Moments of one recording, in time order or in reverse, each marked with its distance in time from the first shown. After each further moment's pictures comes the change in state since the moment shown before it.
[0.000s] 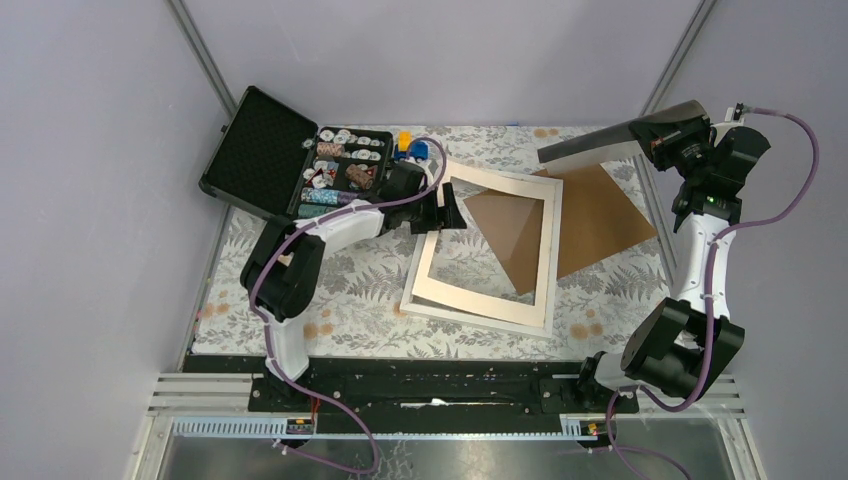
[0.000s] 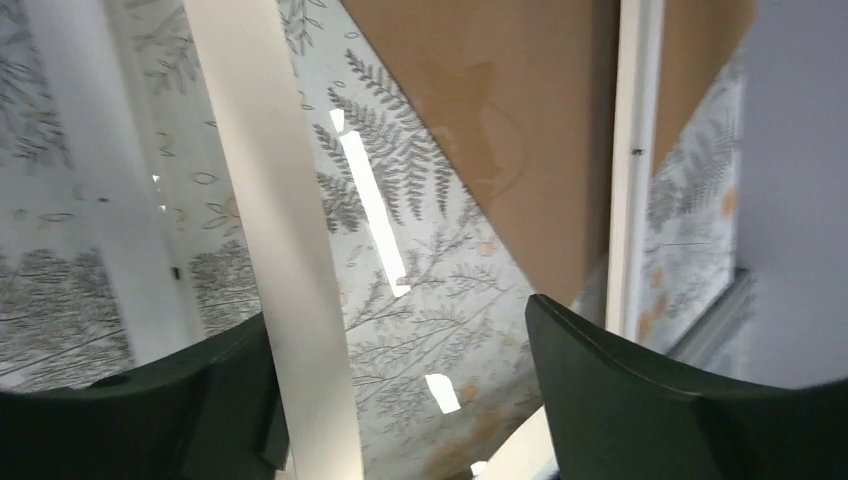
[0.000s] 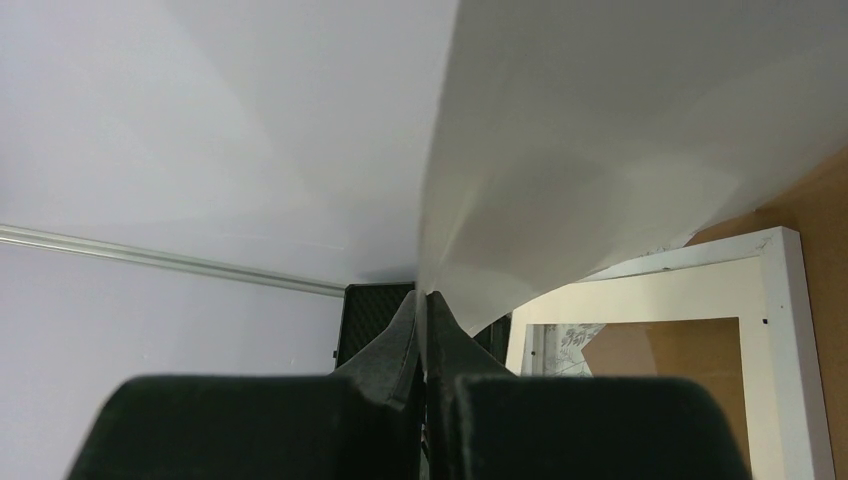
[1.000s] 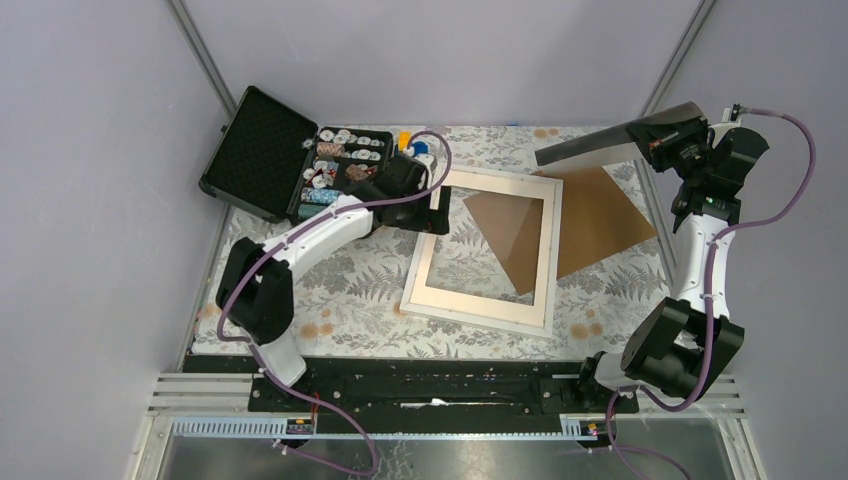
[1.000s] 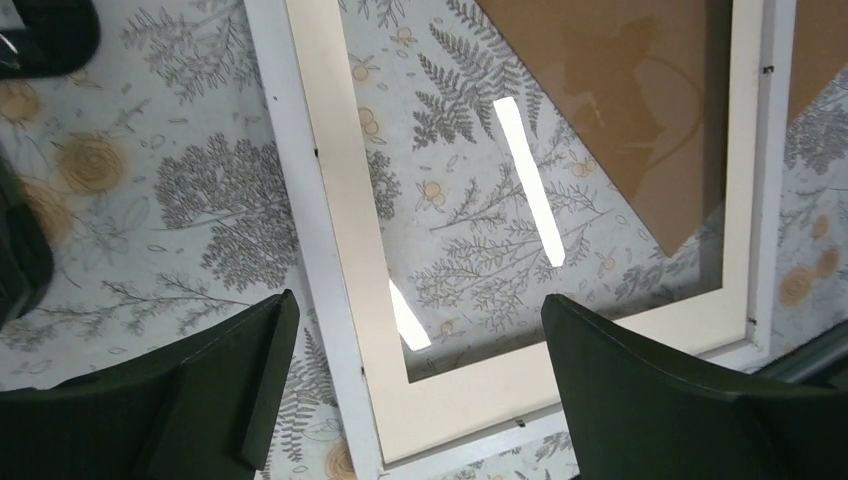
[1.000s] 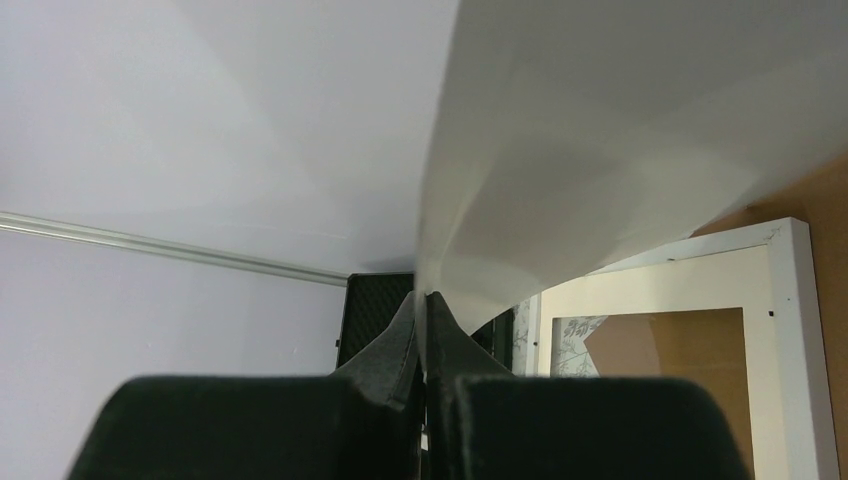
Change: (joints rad) left arm -0.060 -0.163 0.148 -0.486 -0.310 0.288; right arm 0.000 0.000 -0.008 0.004 -0.024 0.000
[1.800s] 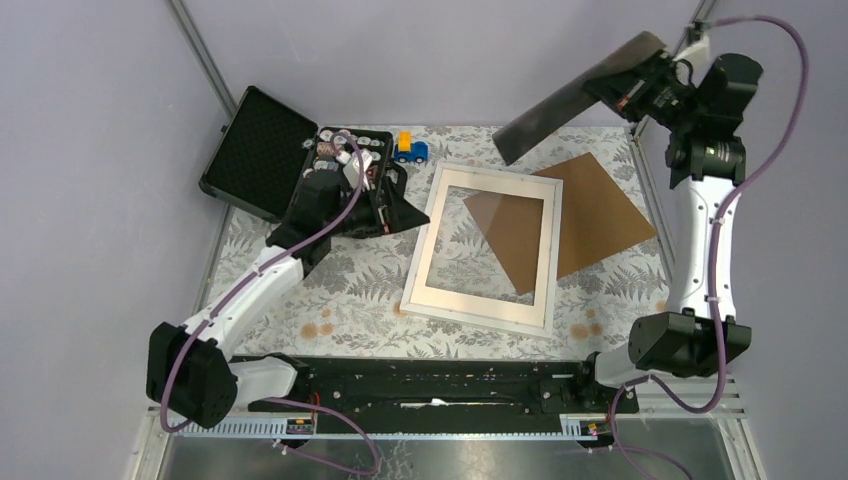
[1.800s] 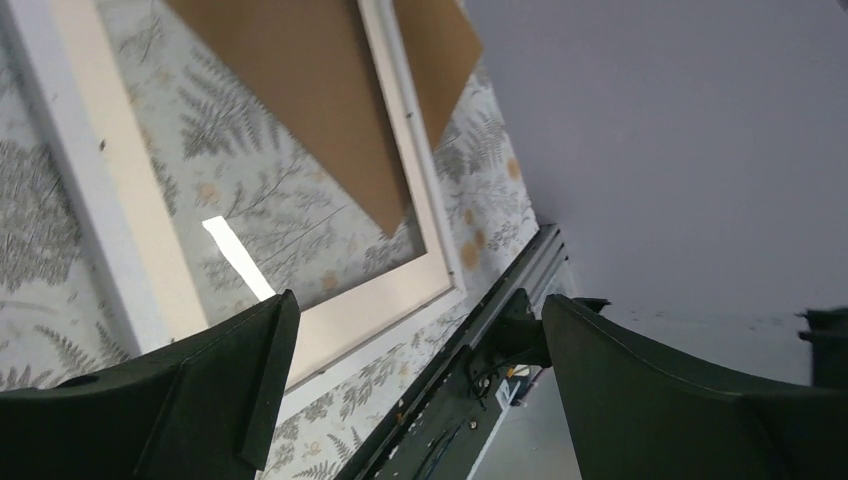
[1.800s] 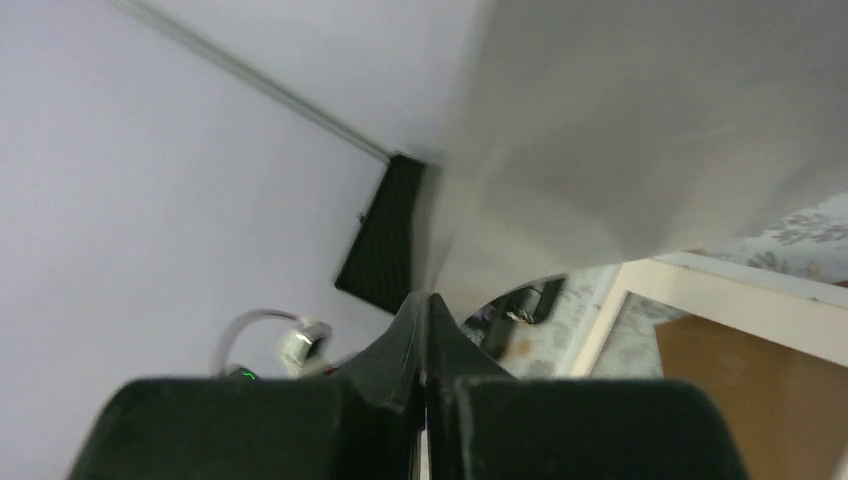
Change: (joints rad) left arm 0.220 -0.513 -0.530 0.515 0.529 -0.366; right arm 0.229 0.066 0.480 -0.303 -0.063 -0.165
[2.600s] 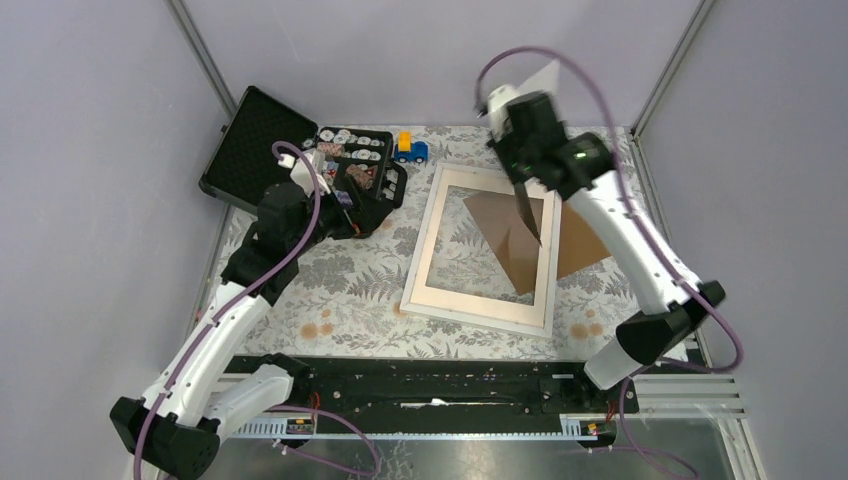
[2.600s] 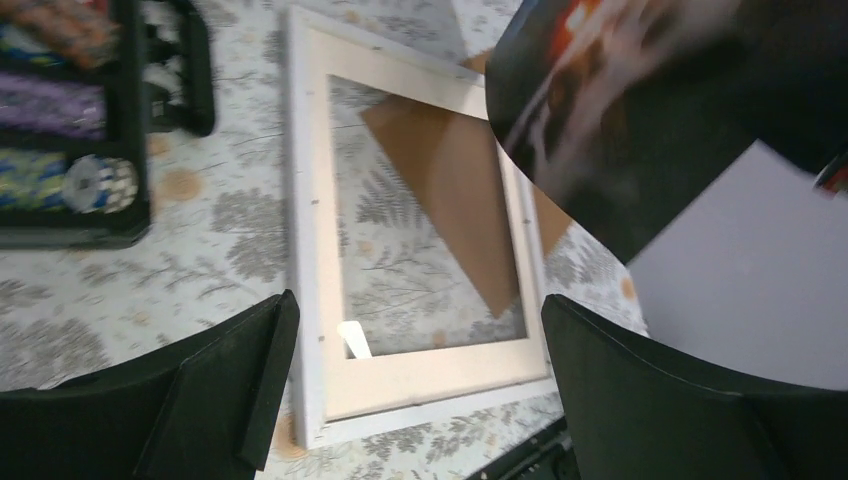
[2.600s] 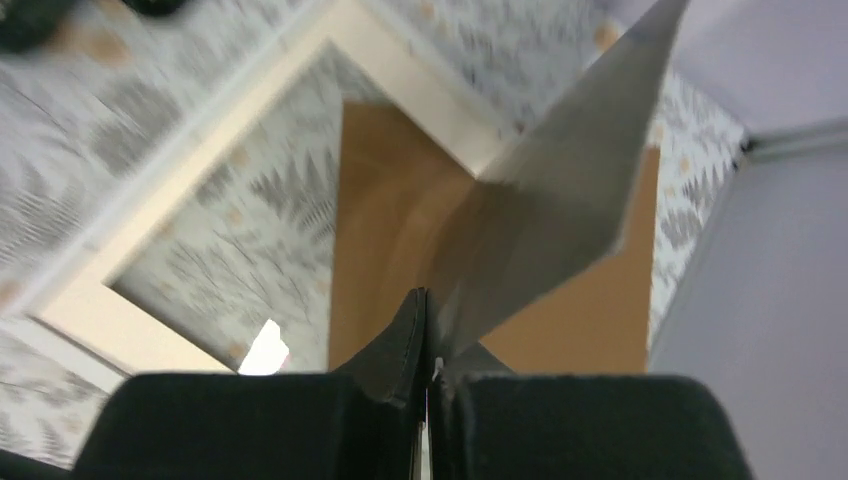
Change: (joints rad) left arm 0.018 -0.278 0.091 -0.282 -0.353 0.121; right arm 0.758 0.127 0.255 -0.773 0.959 -1.077
